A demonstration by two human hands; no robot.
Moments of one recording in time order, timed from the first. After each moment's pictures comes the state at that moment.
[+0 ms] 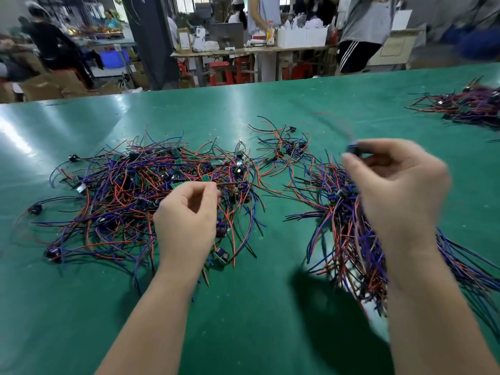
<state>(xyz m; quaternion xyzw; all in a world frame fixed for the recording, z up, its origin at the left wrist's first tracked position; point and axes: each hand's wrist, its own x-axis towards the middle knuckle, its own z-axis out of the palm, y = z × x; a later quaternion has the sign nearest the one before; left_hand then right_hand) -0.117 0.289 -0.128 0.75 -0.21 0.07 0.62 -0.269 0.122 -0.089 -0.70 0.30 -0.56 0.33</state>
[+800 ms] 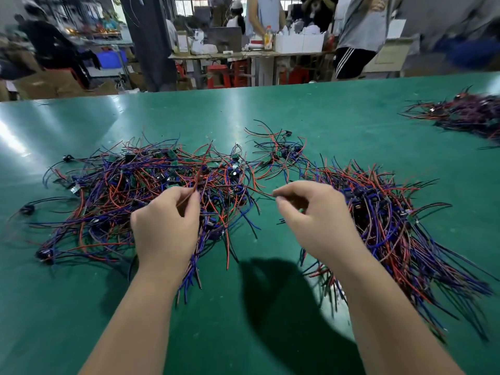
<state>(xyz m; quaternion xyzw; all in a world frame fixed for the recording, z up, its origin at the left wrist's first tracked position) -0.101 0.302 -0.135 0.85 -0.23 0.21 0.42 -0.242 0.158 -0.107 -0.86 0.24 -0.32 0.33</state>
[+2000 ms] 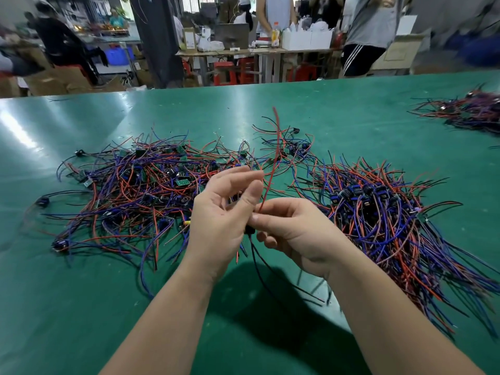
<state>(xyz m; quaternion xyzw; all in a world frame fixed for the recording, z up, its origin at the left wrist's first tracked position) -0.141 0.277 -0.122 0.57 -0.33 -0.09 0.75 -0.227 0.186 -0.114 -0.61 0.15 -0.11 0.77</state>
